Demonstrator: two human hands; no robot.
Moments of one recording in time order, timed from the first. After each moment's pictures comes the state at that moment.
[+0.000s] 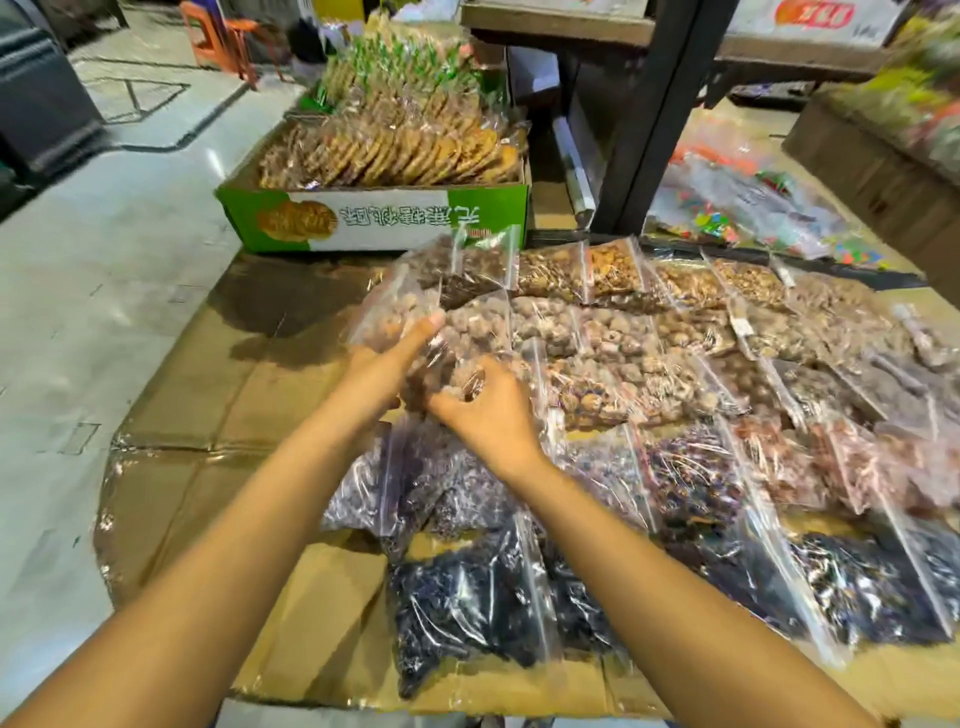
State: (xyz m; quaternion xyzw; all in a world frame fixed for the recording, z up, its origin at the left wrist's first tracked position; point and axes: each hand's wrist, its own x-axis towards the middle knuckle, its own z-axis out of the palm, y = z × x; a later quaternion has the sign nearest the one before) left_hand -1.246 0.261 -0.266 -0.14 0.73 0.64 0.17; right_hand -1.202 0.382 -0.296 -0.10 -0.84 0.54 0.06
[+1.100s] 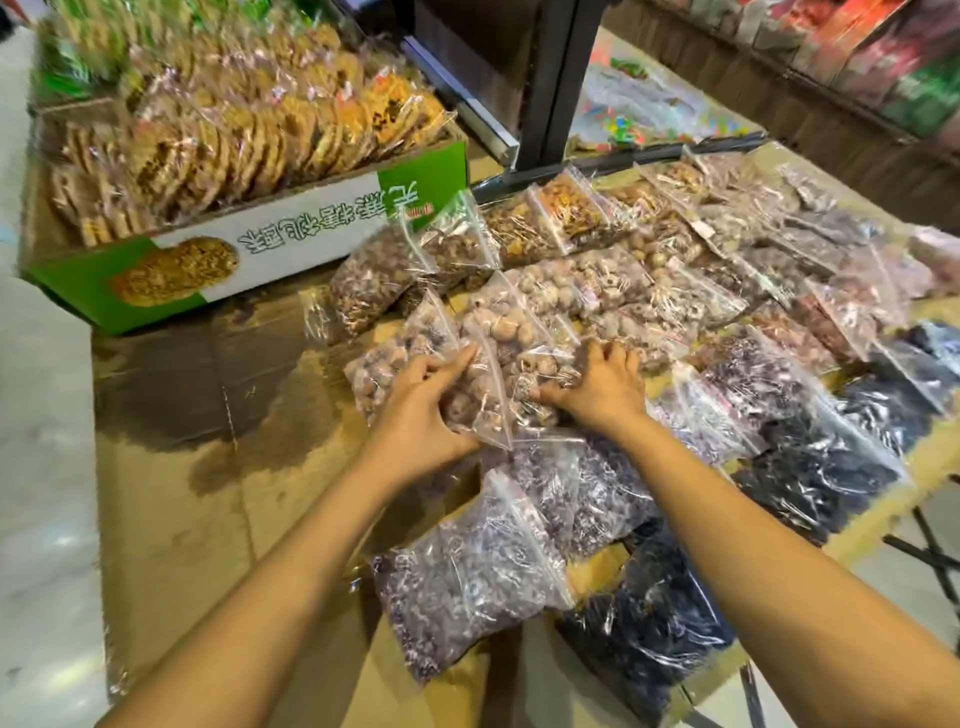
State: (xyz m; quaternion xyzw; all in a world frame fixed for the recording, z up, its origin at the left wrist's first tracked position) left_hand -1.394 0.196 -0.364 0.43 0.81 0.37 0.14; right_hand -1.280 0.398 -0.353 -0.44 -0.88 0.17 -0.05
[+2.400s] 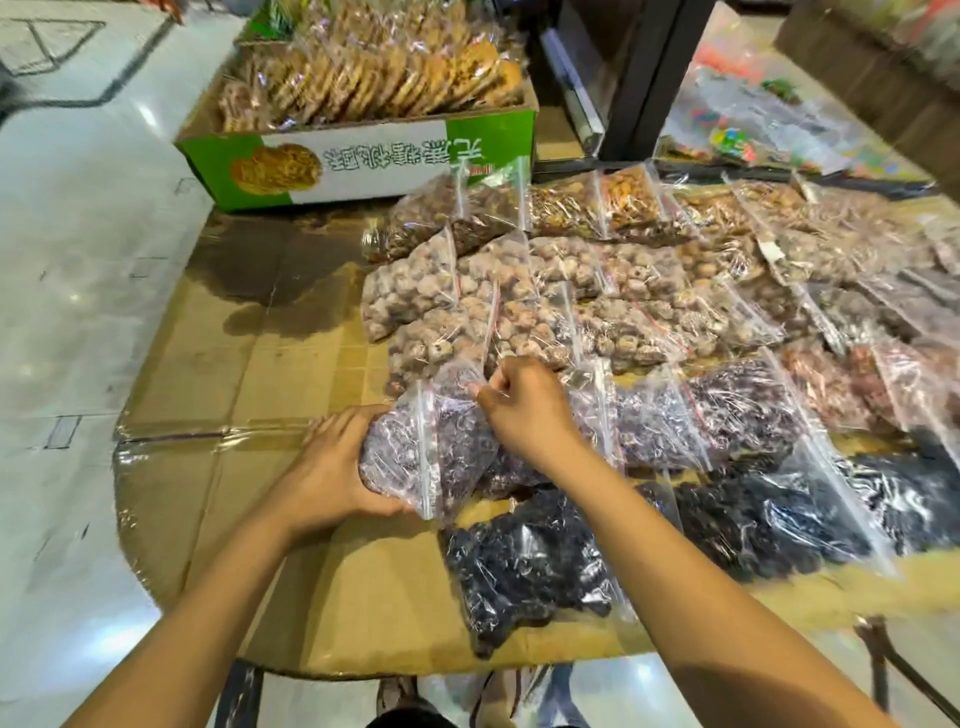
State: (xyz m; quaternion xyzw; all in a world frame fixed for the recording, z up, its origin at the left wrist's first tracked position) left_hand -1.232 0.132 -0.396 0.26 0.93 0.24 0.13; right_hand -1.194 0.360 -0.330 -0.15 -0.91 0.39 -0.03
